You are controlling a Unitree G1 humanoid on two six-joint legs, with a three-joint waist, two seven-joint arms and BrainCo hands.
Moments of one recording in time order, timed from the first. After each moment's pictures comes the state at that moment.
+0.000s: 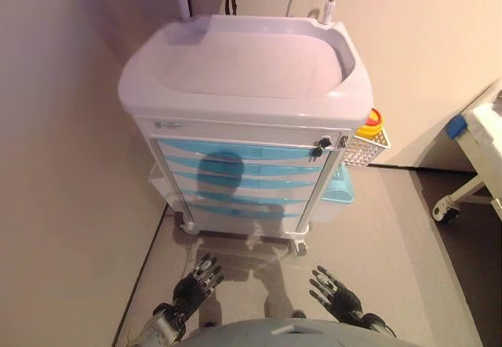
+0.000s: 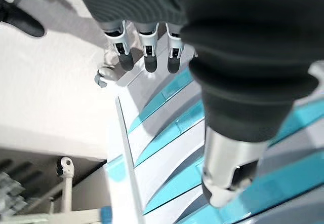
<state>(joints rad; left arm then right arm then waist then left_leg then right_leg) 0.11 0.23 -0.22 0.88 -1.12 0.04 -0.49 0.15 -0.23 0.17 0.95 0.76 -0.12 0.45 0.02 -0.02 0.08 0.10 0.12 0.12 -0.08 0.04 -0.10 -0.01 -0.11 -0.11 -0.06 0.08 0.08</state>
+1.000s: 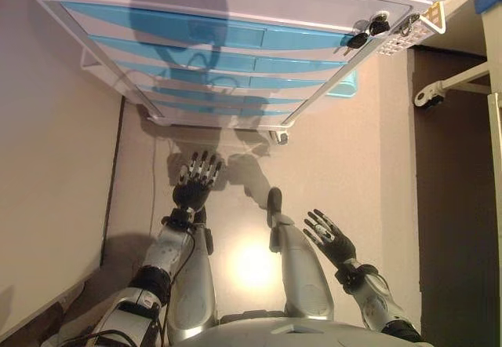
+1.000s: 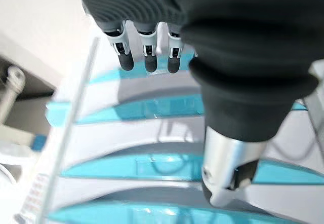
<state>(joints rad) -0.25 0.24 -0.17 0.64 -1.66 -0.03 -0.57 0.07 -0.25 0.18 0.66 0.82 -0.13 0.42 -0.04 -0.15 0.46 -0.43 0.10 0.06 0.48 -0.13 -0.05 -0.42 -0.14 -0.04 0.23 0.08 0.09</state>
